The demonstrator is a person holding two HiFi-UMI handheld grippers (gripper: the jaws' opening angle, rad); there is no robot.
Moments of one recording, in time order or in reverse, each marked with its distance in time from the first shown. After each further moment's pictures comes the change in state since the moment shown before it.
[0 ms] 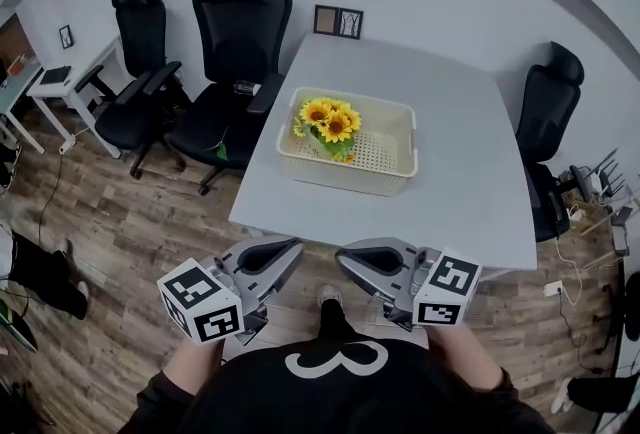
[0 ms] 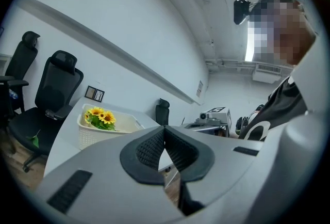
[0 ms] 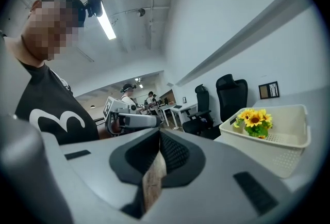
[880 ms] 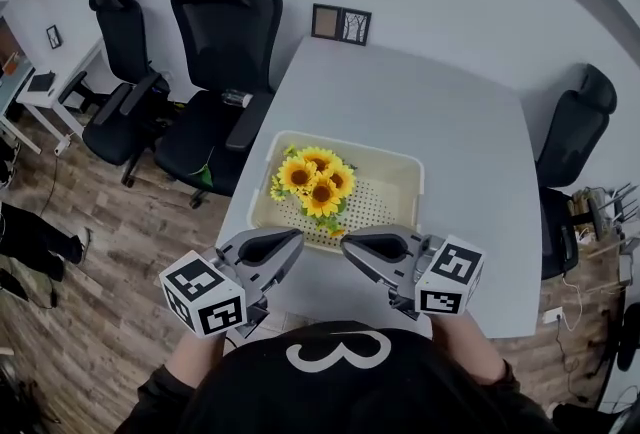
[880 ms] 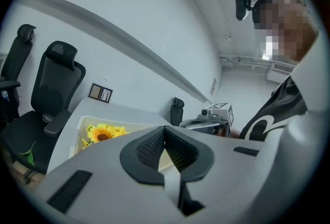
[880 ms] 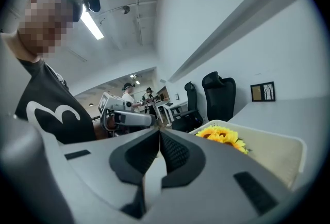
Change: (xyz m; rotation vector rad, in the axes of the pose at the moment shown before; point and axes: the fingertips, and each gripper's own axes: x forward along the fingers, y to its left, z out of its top) left arm 0.154 0.157 0.060 -0.032 0.052 0.075; right arm 0.025 -0.231 0.050 0.025 0.064 -0.001
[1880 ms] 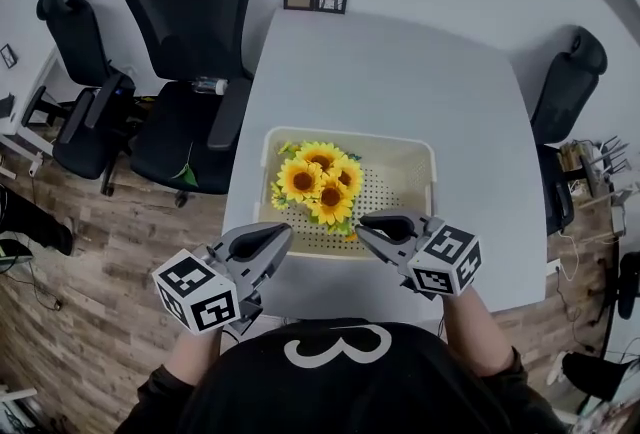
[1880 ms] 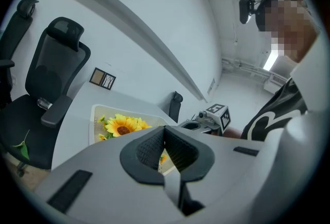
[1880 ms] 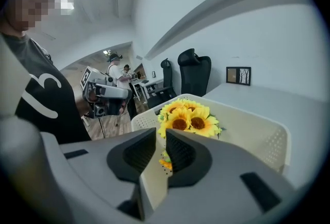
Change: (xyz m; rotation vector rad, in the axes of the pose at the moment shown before) left arm 0.003 0.086 -0.013 -0.106 0.095 -0.084; right arm 0.032 -0.084 -0.062 0.055 0.284 -0.275
